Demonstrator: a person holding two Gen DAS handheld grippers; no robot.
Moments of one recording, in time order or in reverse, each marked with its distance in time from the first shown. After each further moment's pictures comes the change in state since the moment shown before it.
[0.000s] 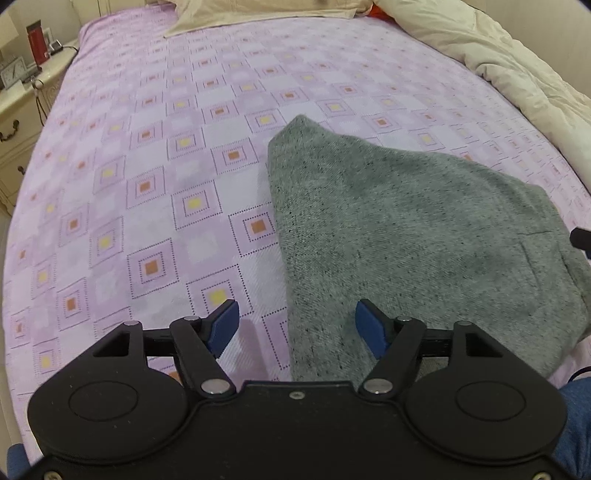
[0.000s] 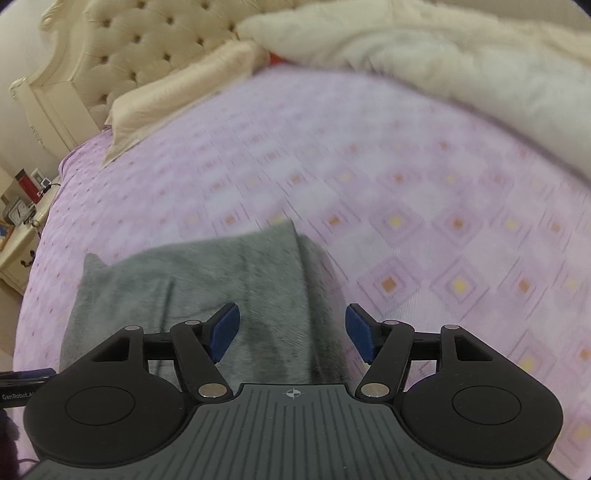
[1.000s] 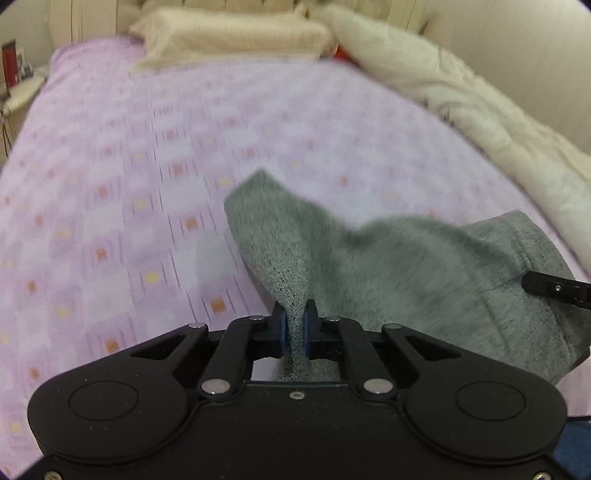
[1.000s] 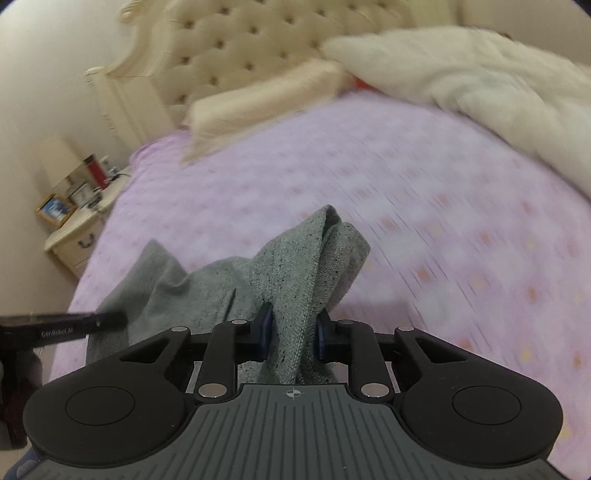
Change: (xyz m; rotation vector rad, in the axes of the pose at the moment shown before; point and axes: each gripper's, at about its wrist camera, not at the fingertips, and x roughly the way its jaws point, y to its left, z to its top) left arm -0.014 0.002 0.033 0.026 -0.165 -0.151; right arm -0.021 0.049 0.032 -0.189 -0.075 0.198
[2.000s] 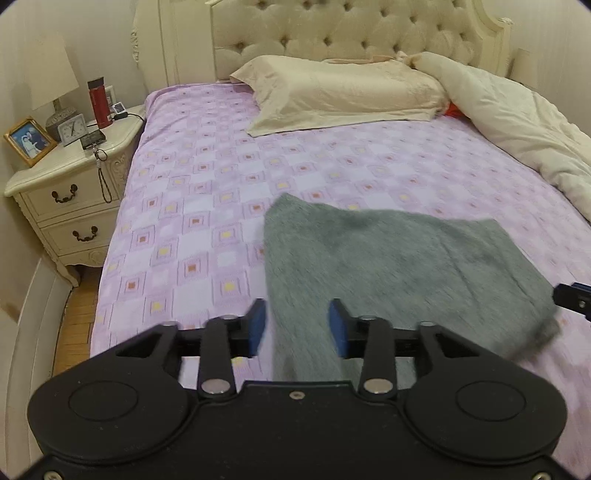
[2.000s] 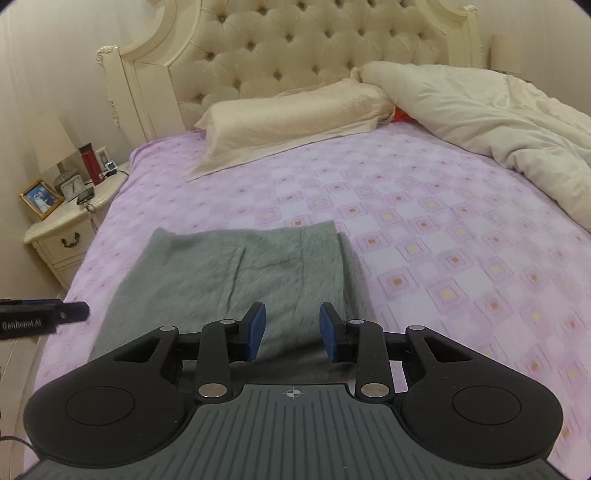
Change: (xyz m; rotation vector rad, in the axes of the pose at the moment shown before) left arm -0.012 0.096 0.078 -0.047 -0.100 0.305; right arm 0.071 0.105 0.023 -0.099 -0.062 -0.095
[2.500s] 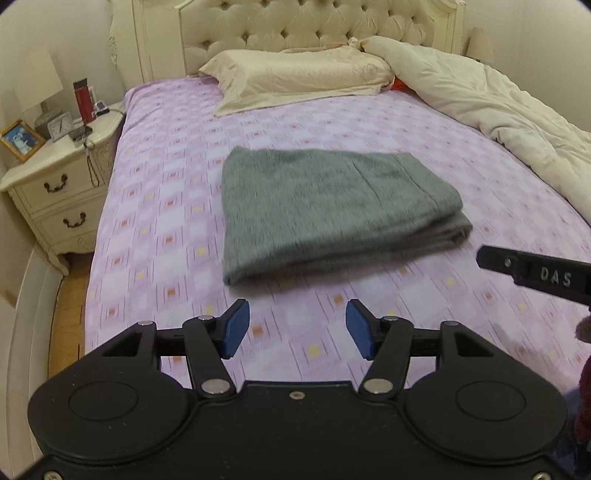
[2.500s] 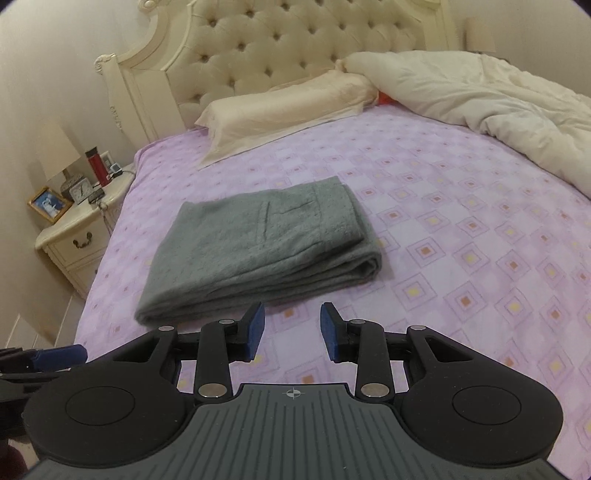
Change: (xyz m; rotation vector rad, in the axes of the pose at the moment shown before) left arm -0.084 -0.035 -0.079 0.059 0.036 -0.063; right arm -0.051 0.036 -0.047 0.079 0.018 -0.016
